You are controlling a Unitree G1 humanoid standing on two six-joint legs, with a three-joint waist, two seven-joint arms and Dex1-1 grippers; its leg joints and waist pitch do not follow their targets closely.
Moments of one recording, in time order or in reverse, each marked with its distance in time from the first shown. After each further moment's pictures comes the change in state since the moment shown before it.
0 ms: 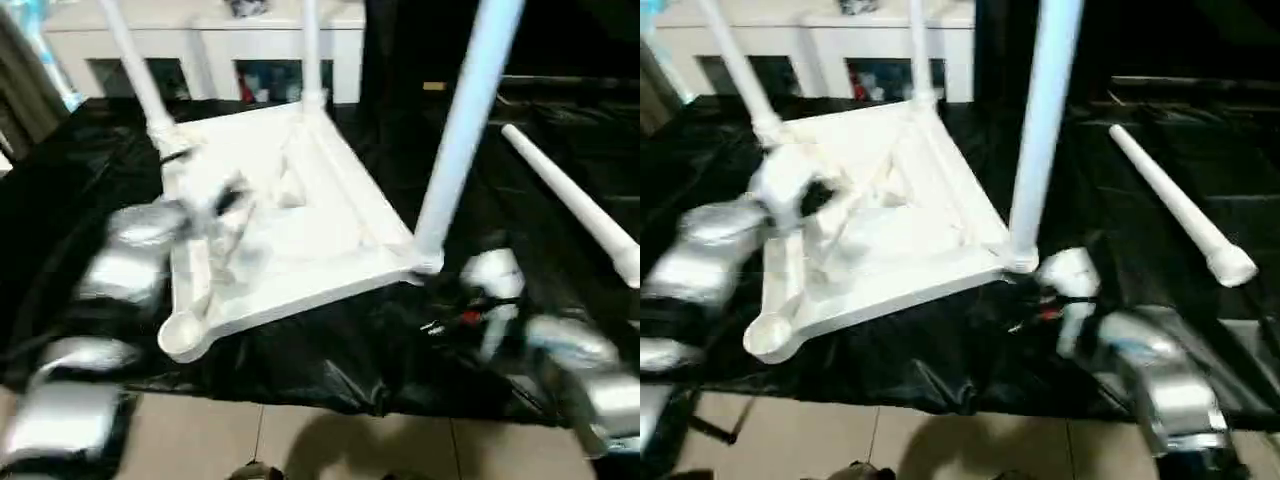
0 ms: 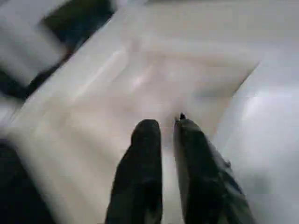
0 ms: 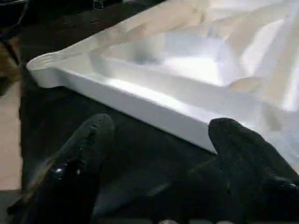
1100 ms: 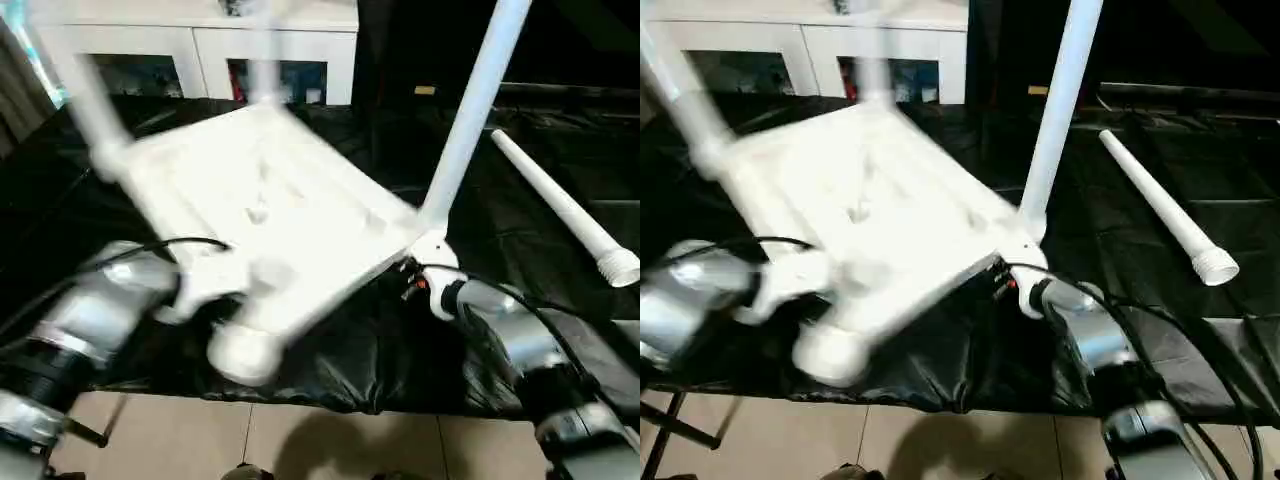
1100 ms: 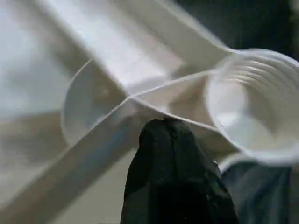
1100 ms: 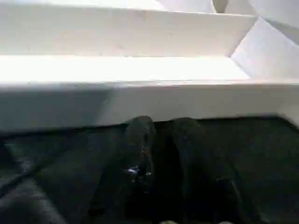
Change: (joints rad) left arm 0.184 0.114 -0.383 -0.463 -0.079 0.148 -0.728; right arm -0.399 0.137 0.093 0.663 -0.323 -0.156 -0.345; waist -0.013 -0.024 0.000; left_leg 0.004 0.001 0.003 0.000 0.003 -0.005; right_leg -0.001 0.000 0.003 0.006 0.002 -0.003
